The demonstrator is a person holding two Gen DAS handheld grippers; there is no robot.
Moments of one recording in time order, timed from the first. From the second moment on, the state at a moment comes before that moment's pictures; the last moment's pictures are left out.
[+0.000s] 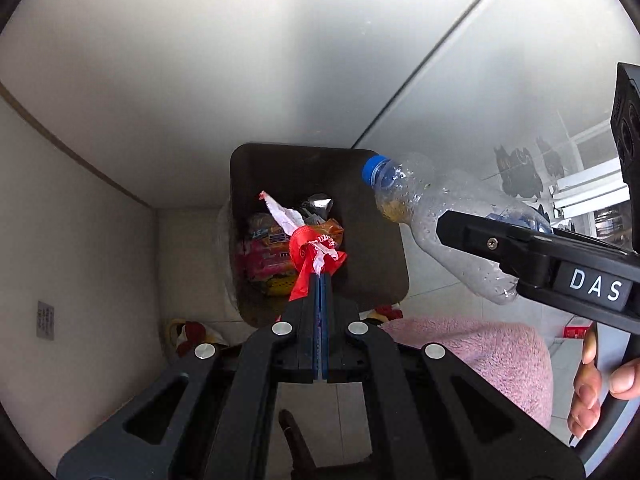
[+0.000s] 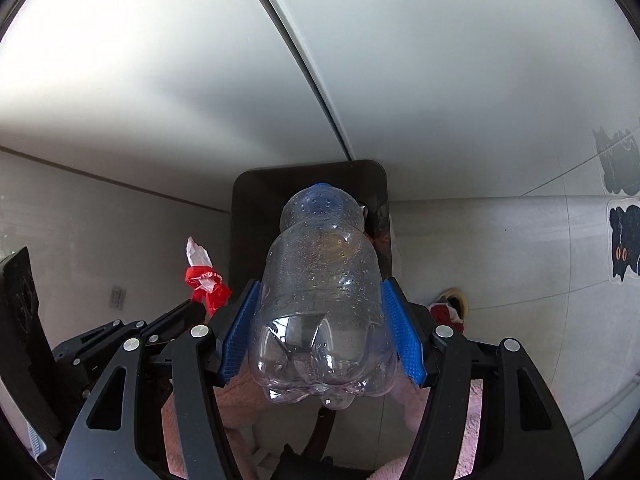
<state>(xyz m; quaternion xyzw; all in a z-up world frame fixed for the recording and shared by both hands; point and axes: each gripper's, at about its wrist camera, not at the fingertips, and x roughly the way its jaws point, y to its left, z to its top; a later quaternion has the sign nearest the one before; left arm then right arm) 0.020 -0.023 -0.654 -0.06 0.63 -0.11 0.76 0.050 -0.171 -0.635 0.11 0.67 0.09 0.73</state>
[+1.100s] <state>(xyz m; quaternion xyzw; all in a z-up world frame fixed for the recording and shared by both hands) -0.008 -0.012 -0.514 -0.04 0.52 -0.07 0.85 0.017 -0.208 -0.512 0.09 0.57 0.08 0.81</state>
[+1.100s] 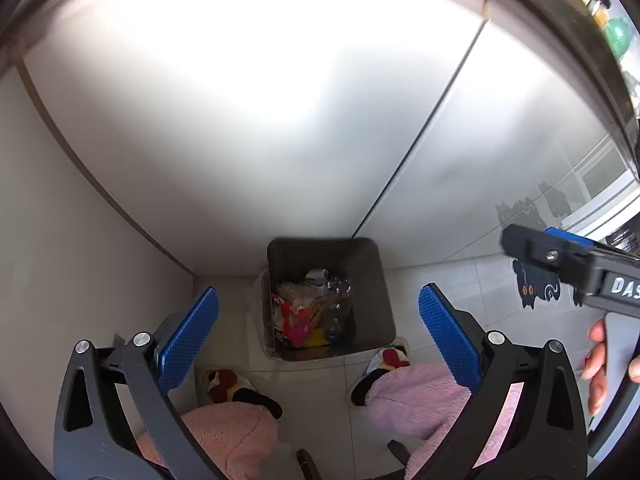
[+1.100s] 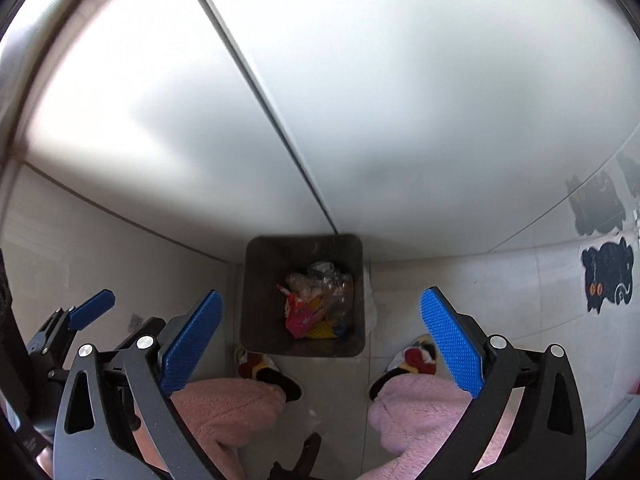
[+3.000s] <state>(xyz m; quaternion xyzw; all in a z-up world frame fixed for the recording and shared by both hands) 0.270 0.016 -0.293 -0.04 0.44 -0.02 0.90 0.249 -0.254 -0.298 0.06 0.44 0.09 0.89</state>
